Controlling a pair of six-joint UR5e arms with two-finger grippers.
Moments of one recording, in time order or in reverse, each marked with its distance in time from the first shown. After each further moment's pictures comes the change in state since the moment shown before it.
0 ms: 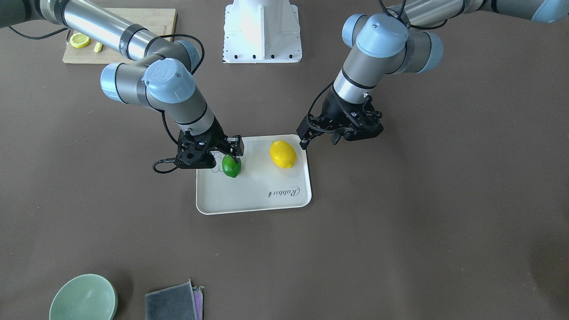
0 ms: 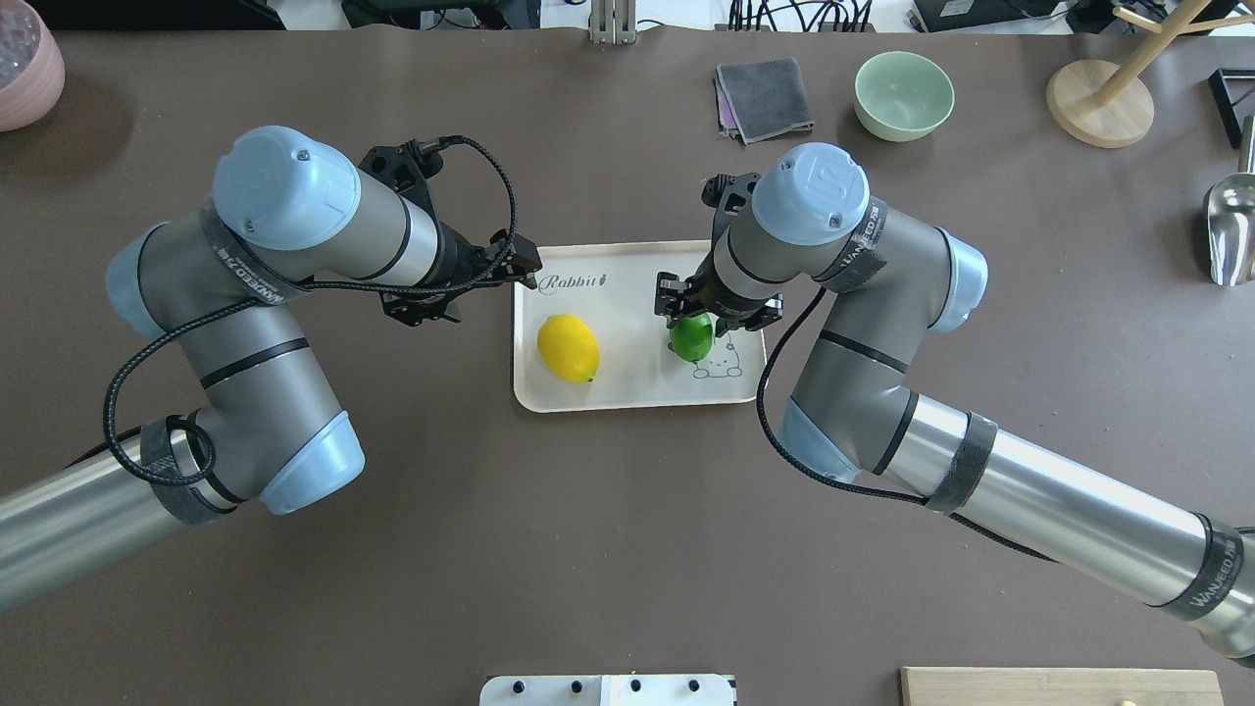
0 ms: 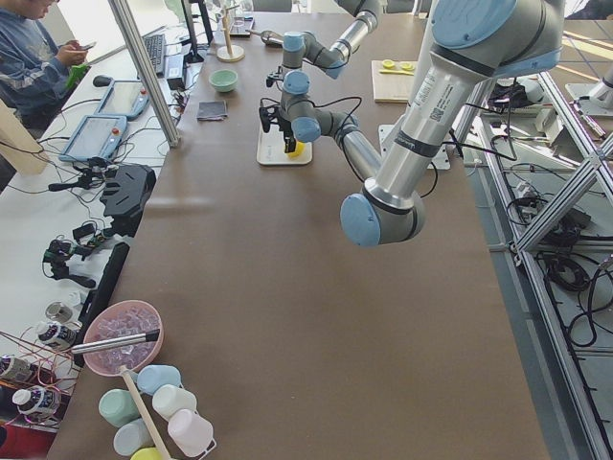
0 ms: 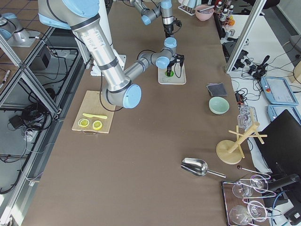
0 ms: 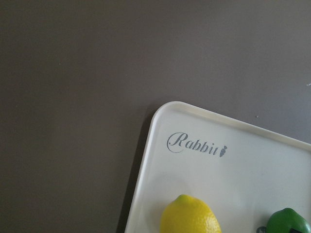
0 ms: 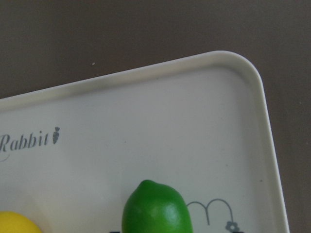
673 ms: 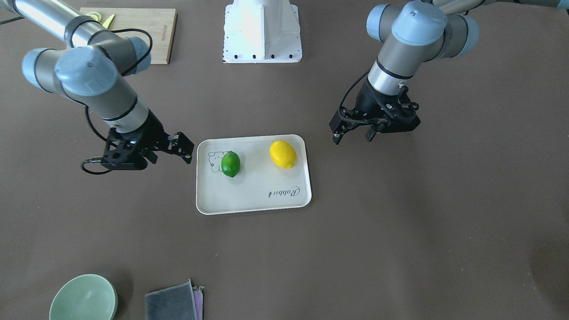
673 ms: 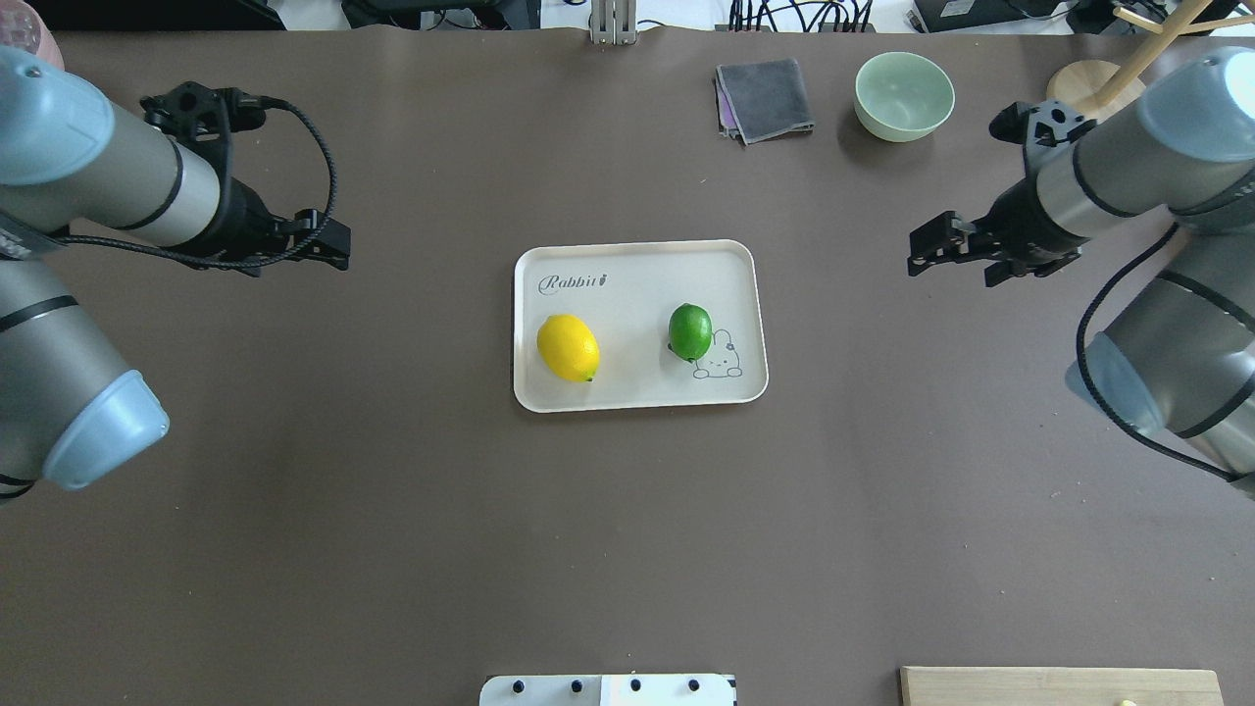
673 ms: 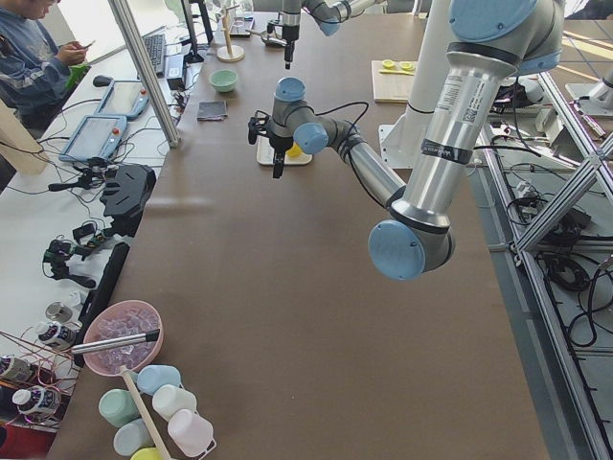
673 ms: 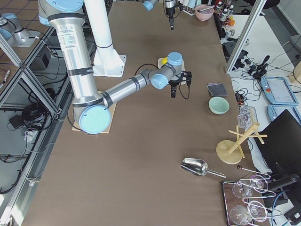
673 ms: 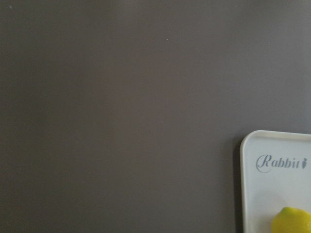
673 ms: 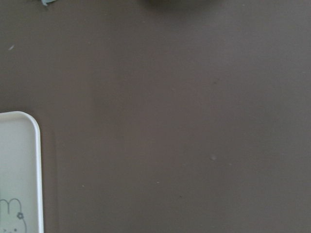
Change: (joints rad) left arm -0.218 0.261 -0.234 0.230 -0.115 0.583; right arm 0.342 -0.452 0.286 -0.026 0.205 -0.390
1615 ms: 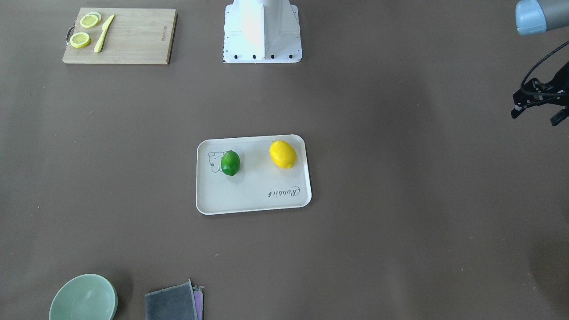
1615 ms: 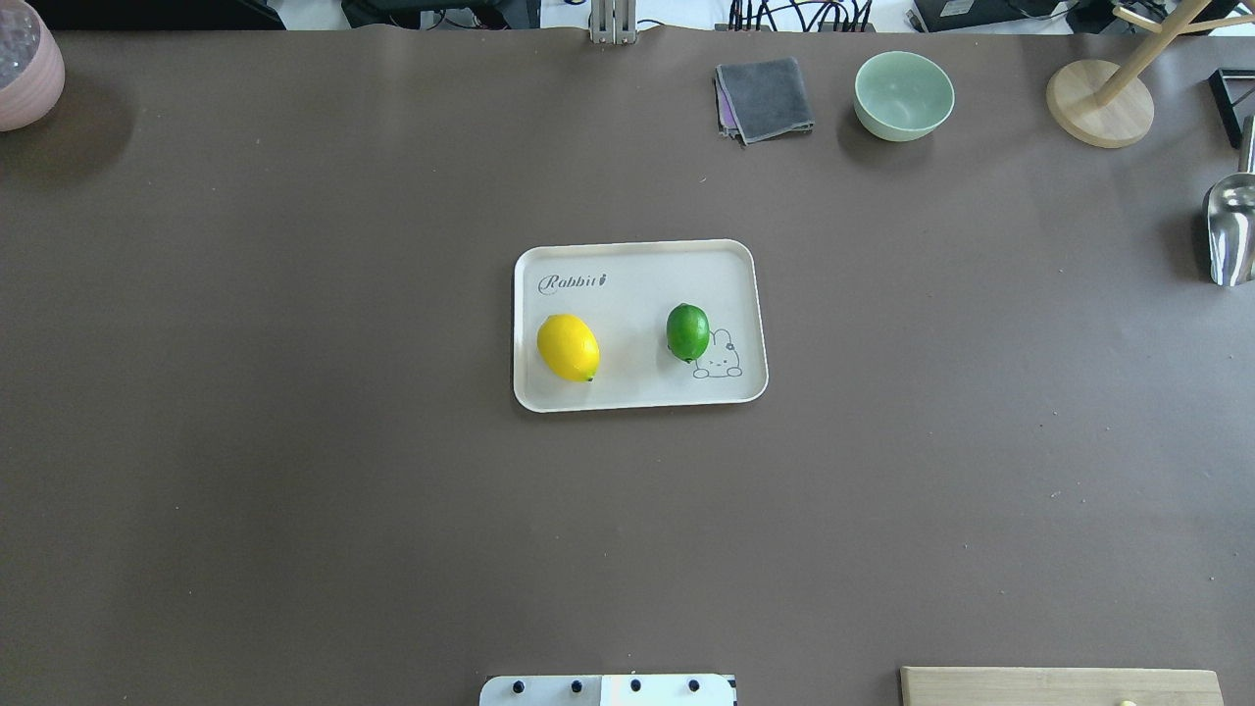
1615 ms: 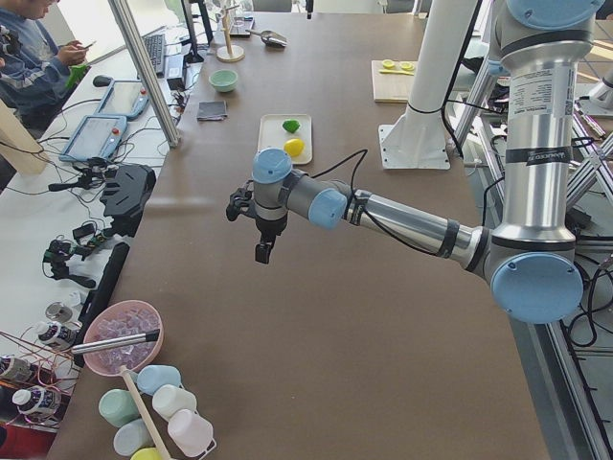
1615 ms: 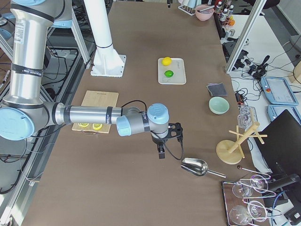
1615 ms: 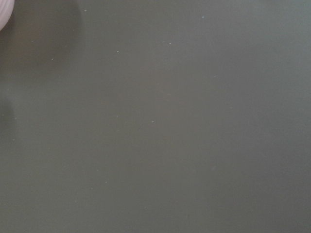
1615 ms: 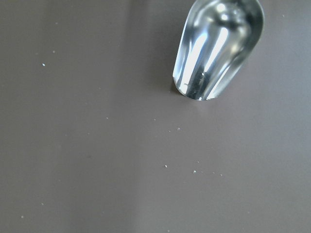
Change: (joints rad) left arm -0.402 0.329 0.064 -0.034 -0.242 0.711; right arm 0.489 -0.368 -0.069 -0.069 0.083 -0.822
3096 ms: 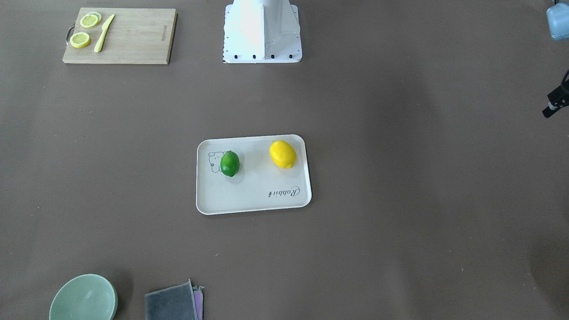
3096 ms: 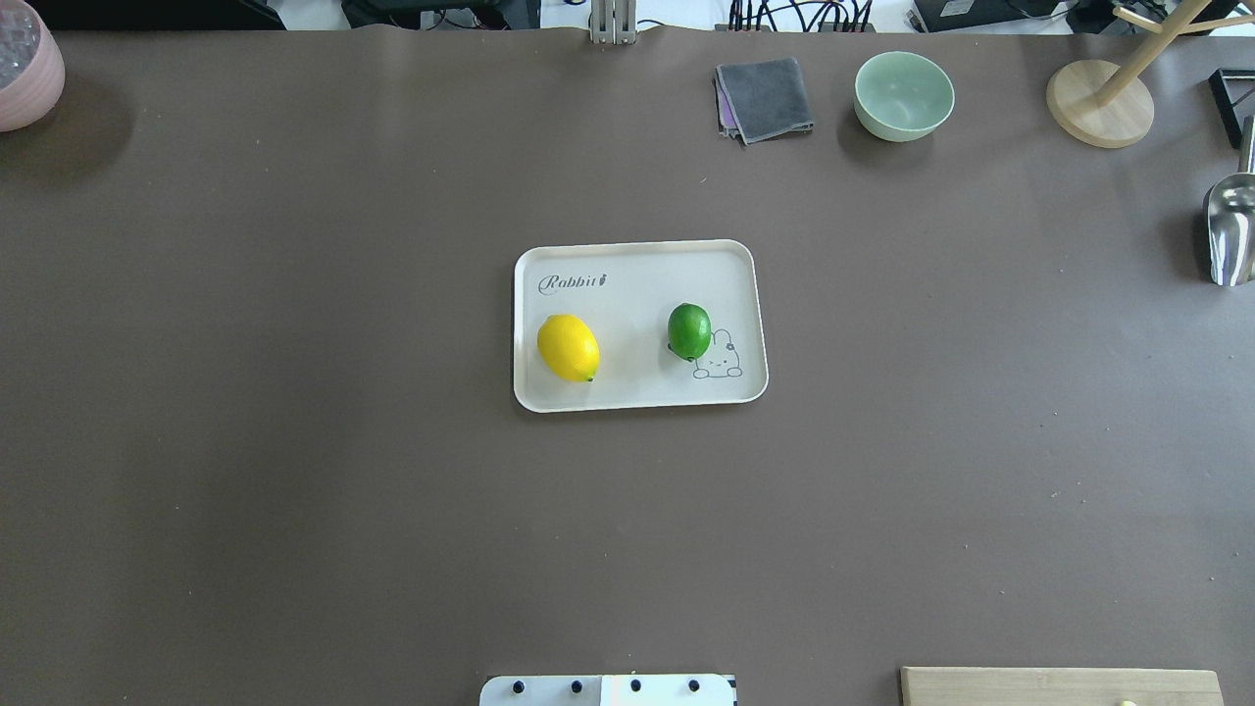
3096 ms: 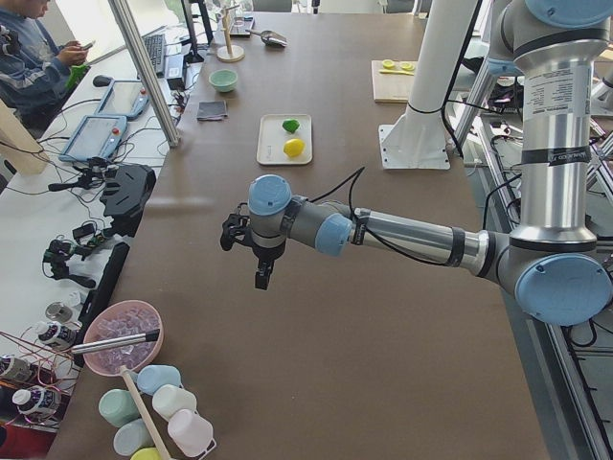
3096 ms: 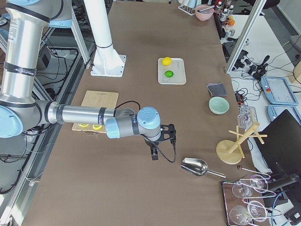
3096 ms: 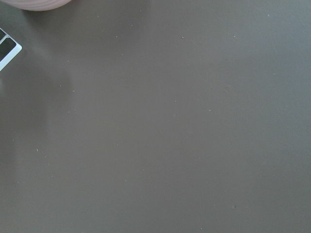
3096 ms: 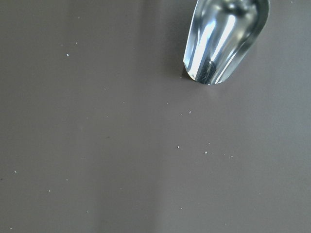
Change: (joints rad) left arm -0.107 0.027 0.076 -0.028 -0.066 0.003; right arm 0.045 -0.039 0.043 0.001 0.110 -0.038
